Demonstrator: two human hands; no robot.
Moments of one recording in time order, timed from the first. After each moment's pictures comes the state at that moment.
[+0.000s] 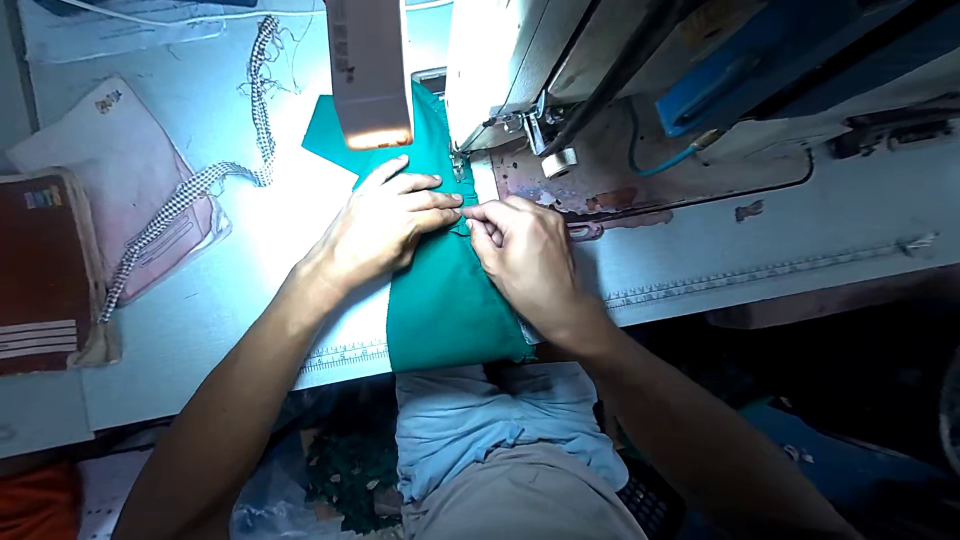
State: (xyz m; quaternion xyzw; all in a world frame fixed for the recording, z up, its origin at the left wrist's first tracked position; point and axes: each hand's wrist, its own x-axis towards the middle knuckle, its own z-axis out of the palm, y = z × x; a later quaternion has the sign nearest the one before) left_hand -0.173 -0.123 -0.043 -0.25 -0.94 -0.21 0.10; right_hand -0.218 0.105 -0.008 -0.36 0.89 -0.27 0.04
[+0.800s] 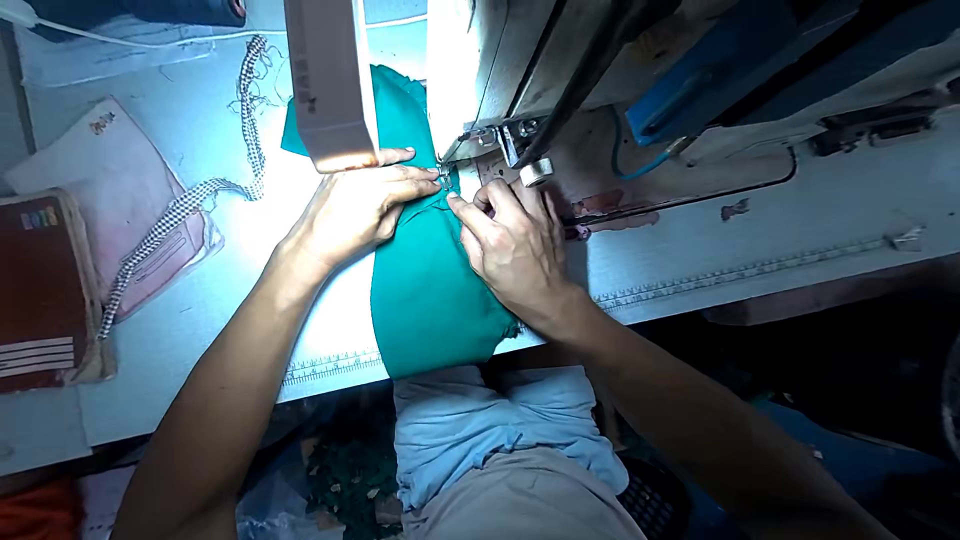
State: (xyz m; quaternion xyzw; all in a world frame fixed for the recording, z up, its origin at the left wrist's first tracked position) left_hand -0.196 -0.144 -0.043 -0.20 -0.95 -0.20 0.10; right_hand -0.239 0.098 -0.033 -0.42 0.89 -0.14 -0.06
